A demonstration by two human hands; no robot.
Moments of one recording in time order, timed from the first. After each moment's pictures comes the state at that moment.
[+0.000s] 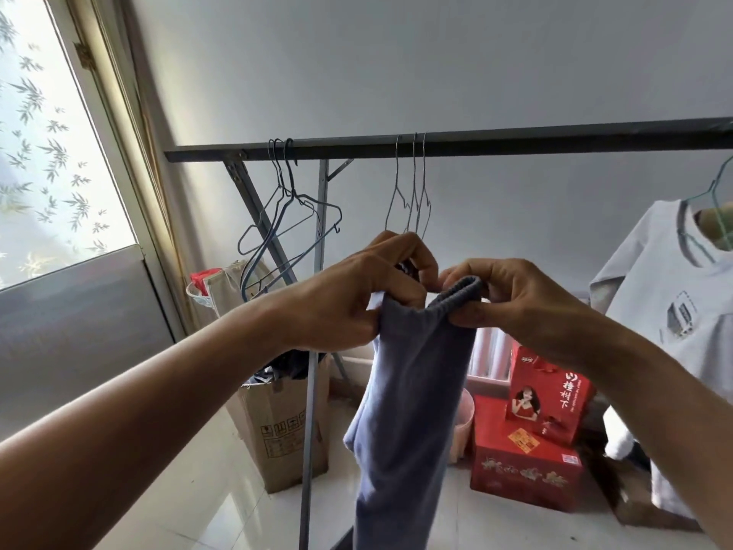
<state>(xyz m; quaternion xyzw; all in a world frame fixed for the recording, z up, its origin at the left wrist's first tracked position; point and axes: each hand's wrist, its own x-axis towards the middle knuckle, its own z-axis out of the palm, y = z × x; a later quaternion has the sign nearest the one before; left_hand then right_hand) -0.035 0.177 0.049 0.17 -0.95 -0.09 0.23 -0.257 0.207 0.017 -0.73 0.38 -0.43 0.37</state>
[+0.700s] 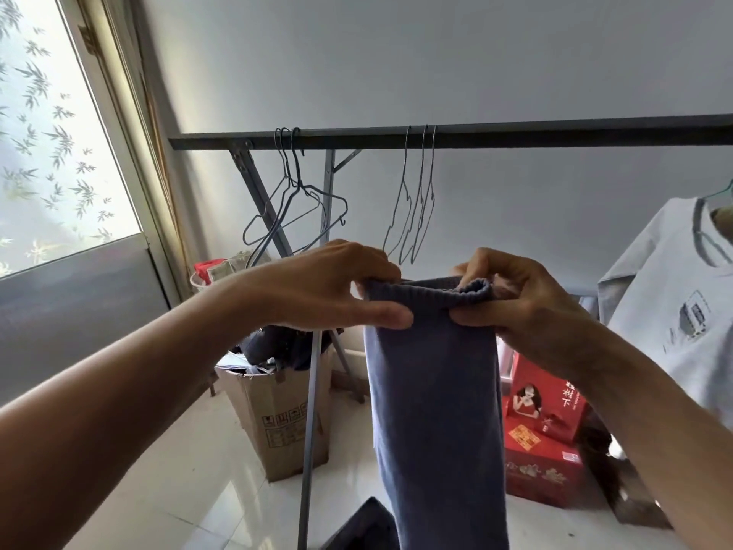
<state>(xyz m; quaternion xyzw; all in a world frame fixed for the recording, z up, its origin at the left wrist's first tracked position) -0.010 0.169 0.058 0.32 -0.94 -0.10 0.12 -0.247 0.204 0.004 -0.67 0.29 -0.51 0.45</state>
